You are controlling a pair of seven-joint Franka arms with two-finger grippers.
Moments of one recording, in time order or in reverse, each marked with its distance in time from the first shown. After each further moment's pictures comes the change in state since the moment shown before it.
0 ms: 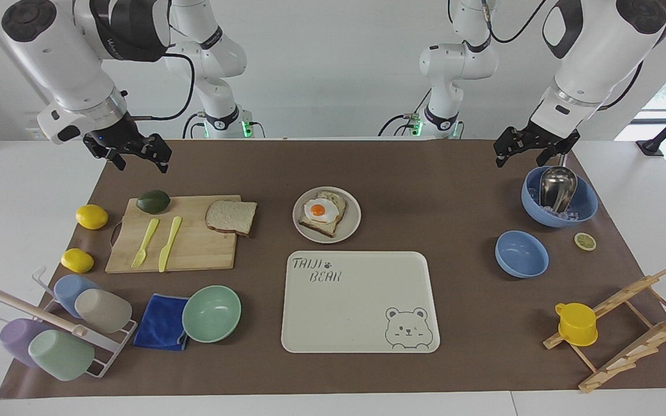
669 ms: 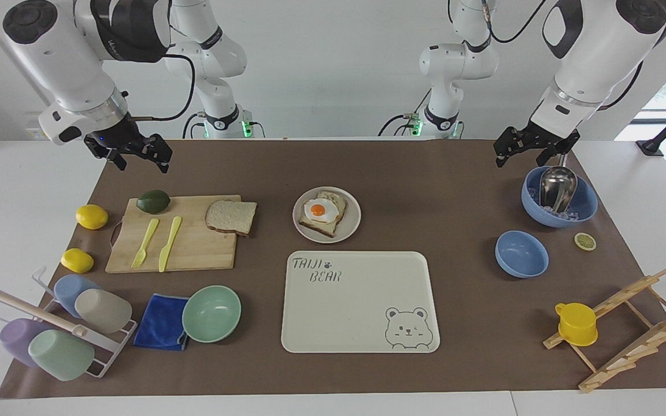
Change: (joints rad) left arm 0.000 0.000 0.000 0.000 0.000 0.000 0.000; right arm 0.000 0.000 -0.004 -0.004 0.000 -0.006 0.000
